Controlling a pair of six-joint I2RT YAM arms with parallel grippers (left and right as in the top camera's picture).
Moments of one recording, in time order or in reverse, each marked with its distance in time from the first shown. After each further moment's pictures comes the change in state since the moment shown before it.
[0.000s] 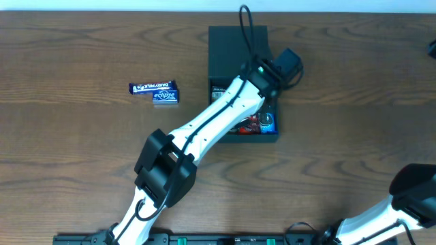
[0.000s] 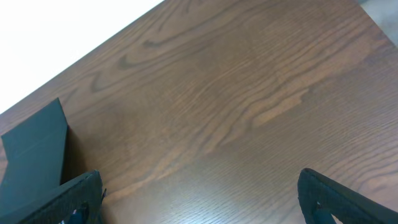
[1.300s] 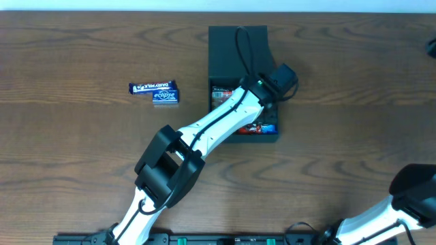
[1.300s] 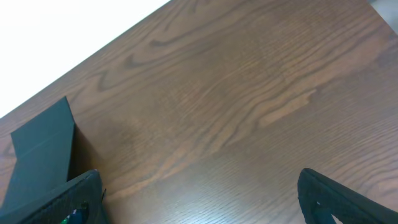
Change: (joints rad) left arm -0.002 0.000 -0.186 0.186 0.137 -0.126; right arm 0.000 0.000 0.000 0.000 -0.026 0.000
